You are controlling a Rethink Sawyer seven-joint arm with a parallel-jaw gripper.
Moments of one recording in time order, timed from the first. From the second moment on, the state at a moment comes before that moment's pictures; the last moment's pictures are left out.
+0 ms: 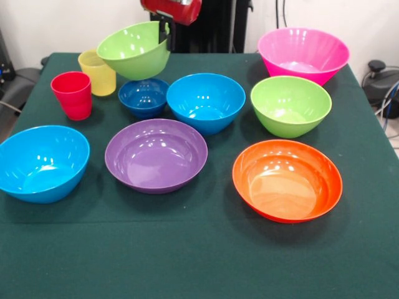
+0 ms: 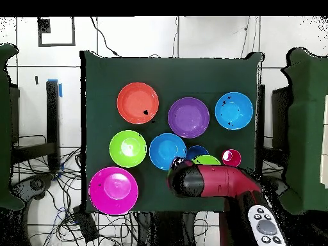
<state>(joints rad) -0.51 -0.83 0.13 2.00 -0.45 0.44 2.24</state>
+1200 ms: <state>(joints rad) -0.46 -0.79 0.13 1.95 -0.45 0.44 2.24</state>
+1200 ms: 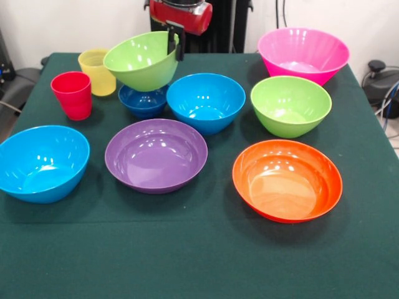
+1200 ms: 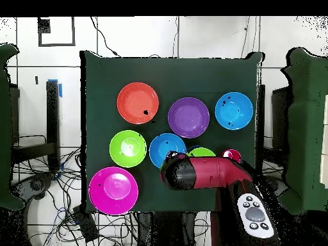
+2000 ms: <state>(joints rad) -0.44 -0.78 0.13 1.94 -0.45 0.44 2.24</state>
